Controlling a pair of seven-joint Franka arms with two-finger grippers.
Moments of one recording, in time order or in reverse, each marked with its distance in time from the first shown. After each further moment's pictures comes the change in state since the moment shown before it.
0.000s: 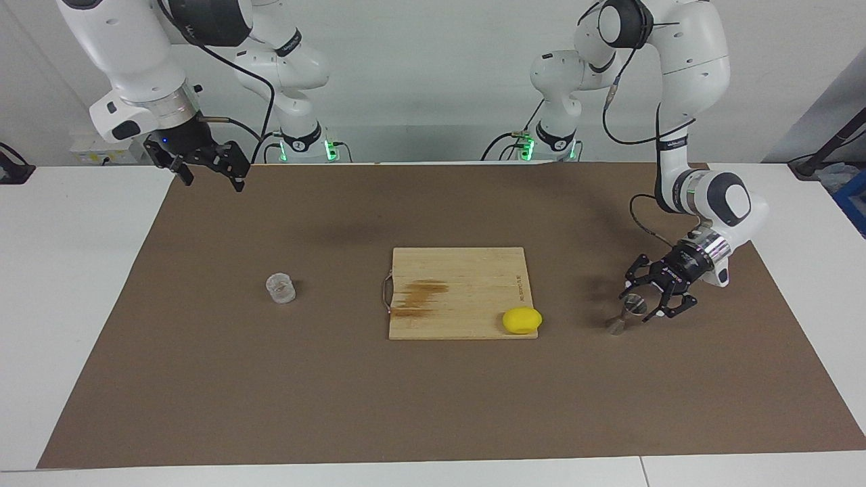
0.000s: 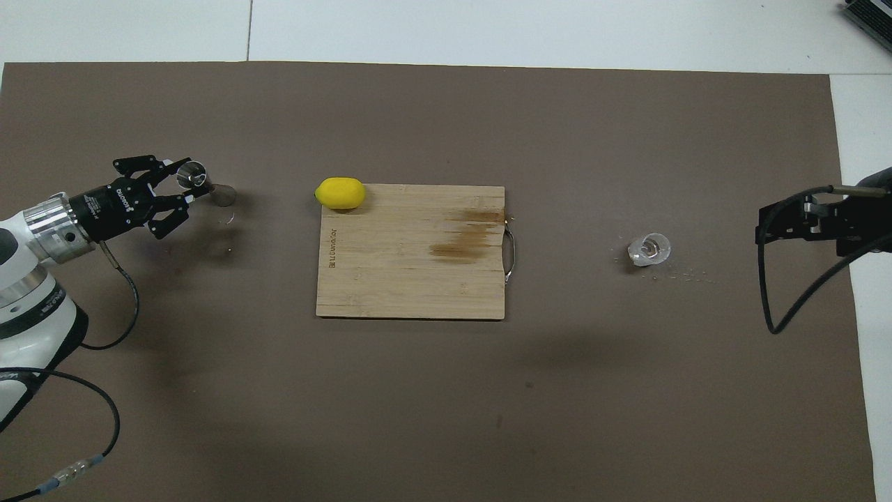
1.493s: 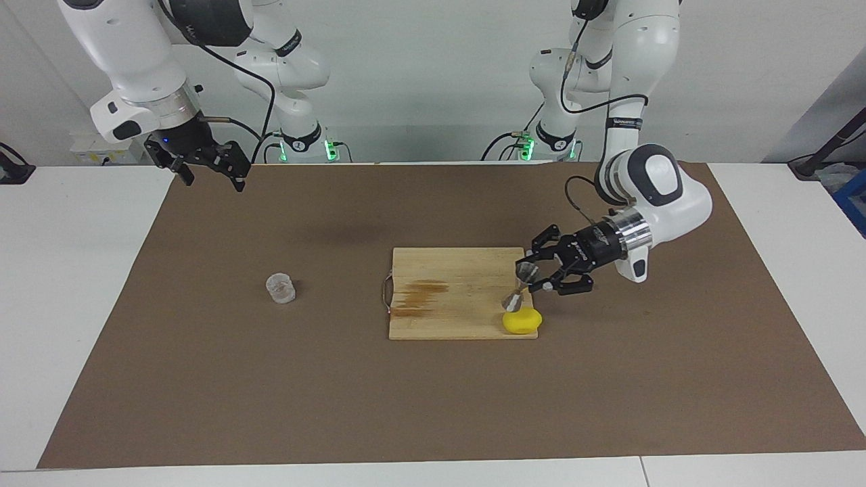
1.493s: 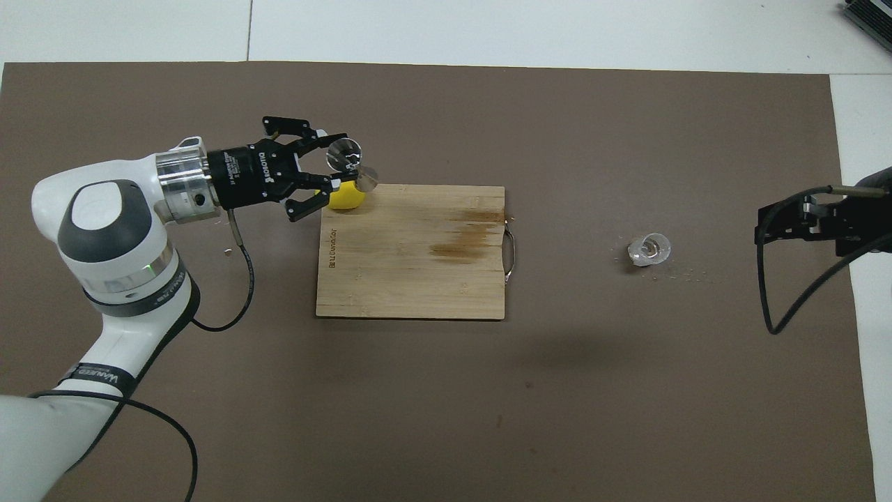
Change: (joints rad) left arm -0.293 -0.142 -0.174 0.084 -0.001 0.131 -0.204; right arm 0.001 0.000 0.000 0.000 0.000 -0.001 0.000
